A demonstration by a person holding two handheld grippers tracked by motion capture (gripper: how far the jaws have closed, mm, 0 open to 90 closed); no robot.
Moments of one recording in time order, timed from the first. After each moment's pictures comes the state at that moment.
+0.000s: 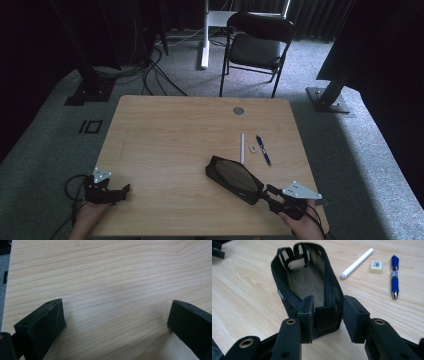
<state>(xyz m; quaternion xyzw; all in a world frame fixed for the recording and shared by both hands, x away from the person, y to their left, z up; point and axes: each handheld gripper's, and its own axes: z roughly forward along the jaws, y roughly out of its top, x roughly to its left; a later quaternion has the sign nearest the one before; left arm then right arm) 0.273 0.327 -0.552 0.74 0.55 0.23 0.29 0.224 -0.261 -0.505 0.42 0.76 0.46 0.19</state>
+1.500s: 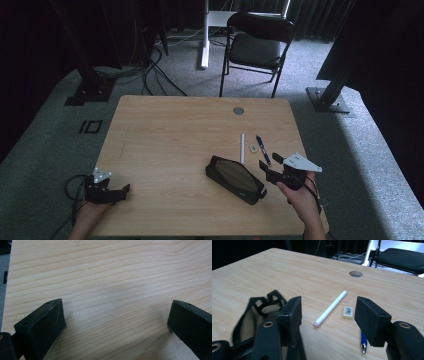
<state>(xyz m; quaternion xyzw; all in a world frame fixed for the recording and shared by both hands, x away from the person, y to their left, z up) 0.273 0.327 -0.552 0.74 0.55 0.23 0.29 0.290 -0.256 -0.465 0.43 0.72 0.48 0.26</state>
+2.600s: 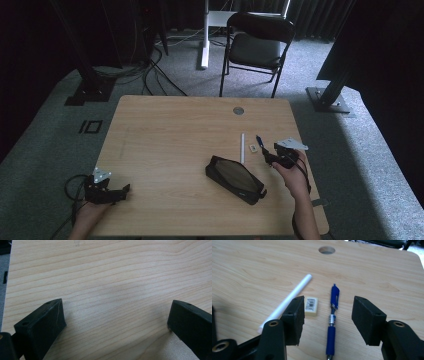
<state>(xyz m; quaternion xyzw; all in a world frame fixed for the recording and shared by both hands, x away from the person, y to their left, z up) 0.273 0.327 -0.552 0.74 0.55 0.23 0.29 0.370 -0.268 -0.506 0.50 0.72 0.40 0.27</state>
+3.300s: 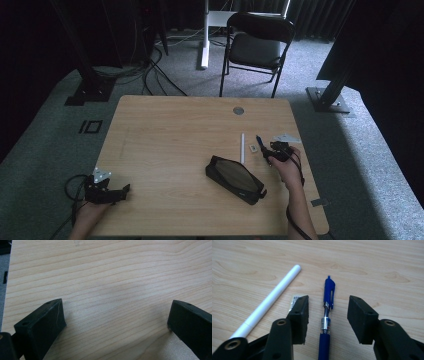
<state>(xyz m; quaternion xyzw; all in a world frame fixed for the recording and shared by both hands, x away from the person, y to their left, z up) 0.273 0.327 -0.552 0.74 0.55 0.23 0.30 0.402 -0.266 -0.528 0.52 0.73 0.37 0.25</state>
